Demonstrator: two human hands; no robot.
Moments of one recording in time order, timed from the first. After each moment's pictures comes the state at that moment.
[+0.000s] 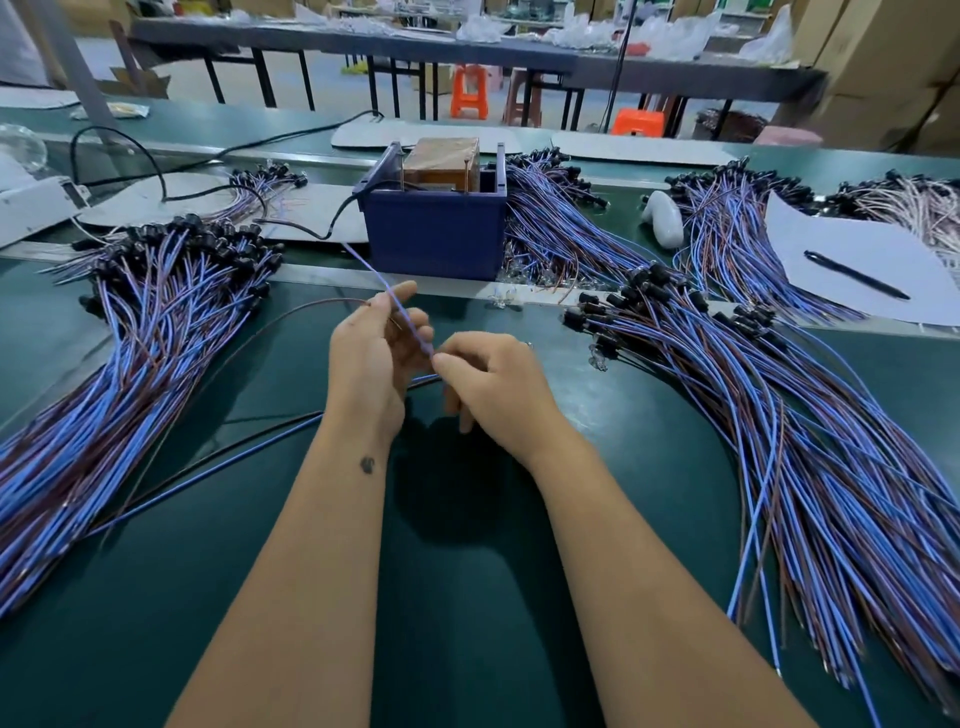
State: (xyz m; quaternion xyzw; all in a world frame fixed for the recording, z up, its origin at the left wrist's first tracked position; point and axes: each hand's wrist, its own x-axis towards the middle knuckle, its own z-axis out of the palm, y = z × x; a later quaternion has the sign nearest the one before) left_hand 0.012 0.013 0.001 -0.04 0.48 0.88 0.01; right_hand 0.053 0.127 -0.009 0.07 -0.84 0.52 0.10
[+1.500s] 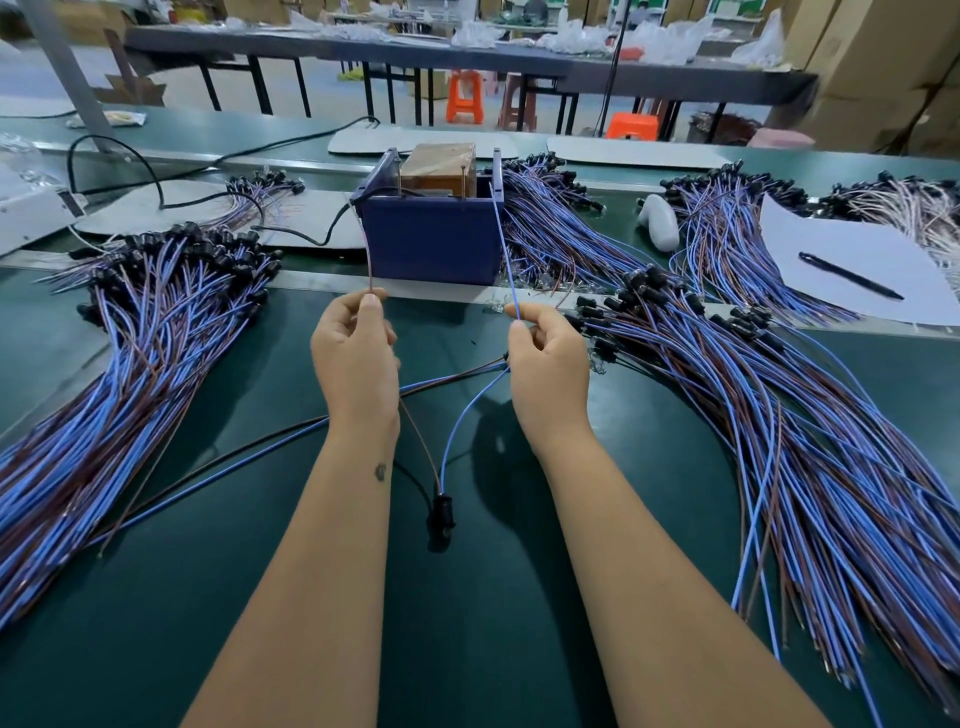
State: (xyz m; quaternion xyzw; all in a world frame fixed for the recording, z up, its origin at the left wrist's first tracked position) left_hand 0.012 0.012 -0.004 -0.08 0.61 0.77 -0.17; right_hand 0.042 0.143 -0.011 -0.10 -0.75 0.61 0.26
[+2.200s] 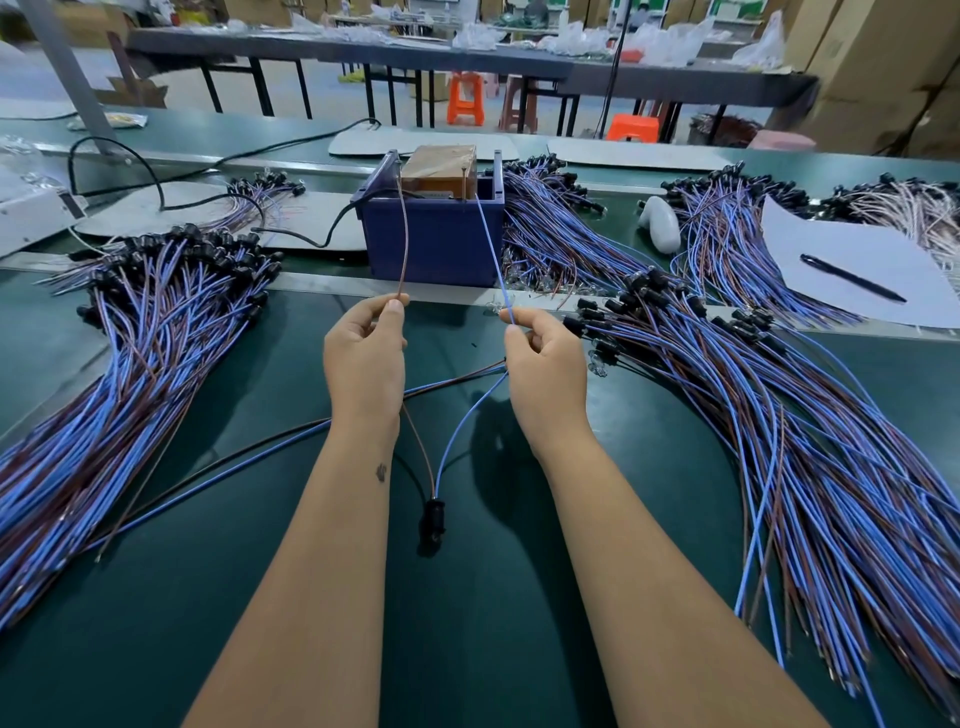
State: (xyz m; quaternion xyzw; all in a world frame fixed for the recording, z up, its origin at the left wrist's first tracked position) left_hand 0.006 0.012 -0.009 -0.05 0.65 0.74 -0.14; right_hand 0.037 0.145 -0.016 -0.10 -0.75 0.60 0.25
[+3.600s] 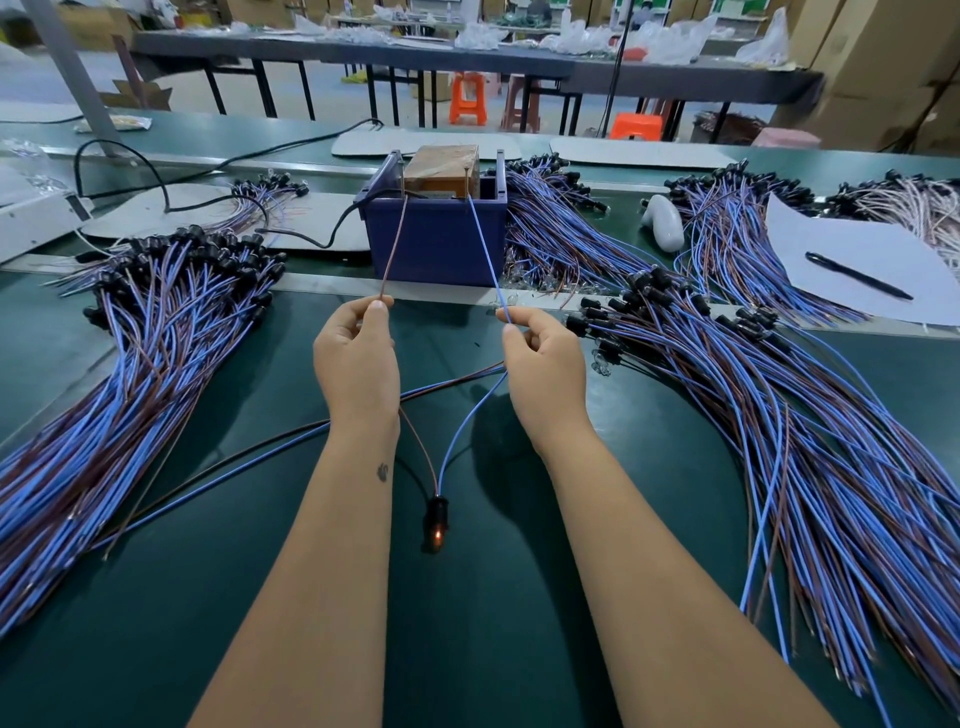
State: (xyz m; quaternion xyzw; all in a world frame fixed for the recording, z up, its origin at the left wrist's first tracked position) left_hand 0.007 0.009 -0.009 -0.09 0.63 0.75 -0.17; right_hand 0.032 0.146 -0.018 -0.08 -0.77 0.59 0.23
